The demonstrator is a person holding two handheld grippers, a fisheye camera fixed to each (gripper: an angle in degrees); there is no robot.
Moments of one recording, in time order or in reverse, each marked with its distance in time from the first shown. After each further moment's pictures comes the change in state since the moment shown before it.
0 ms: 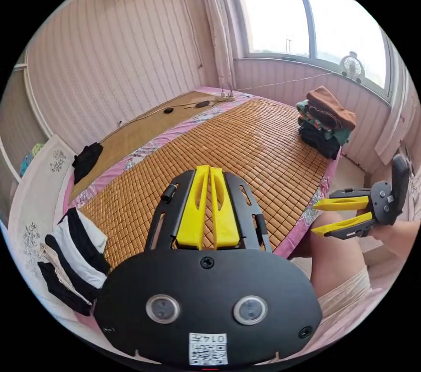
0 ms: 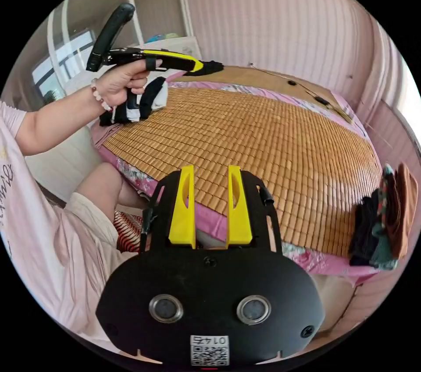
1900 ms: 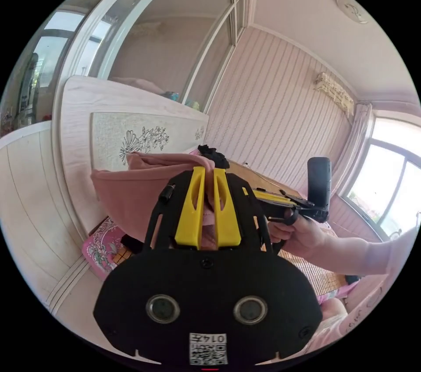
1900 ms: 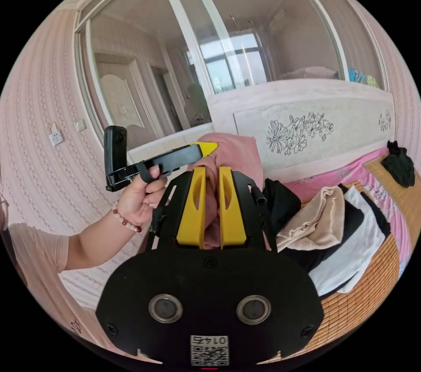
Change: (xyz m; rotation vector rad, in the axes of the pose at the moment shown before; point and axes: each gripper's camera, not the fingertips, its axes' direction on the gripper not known) left arm -0.476 0.440 -0.416 0.481 -0.357 -0.866; right arm -0.381 -0.329 0.294 0.190 -0.892 -0.567
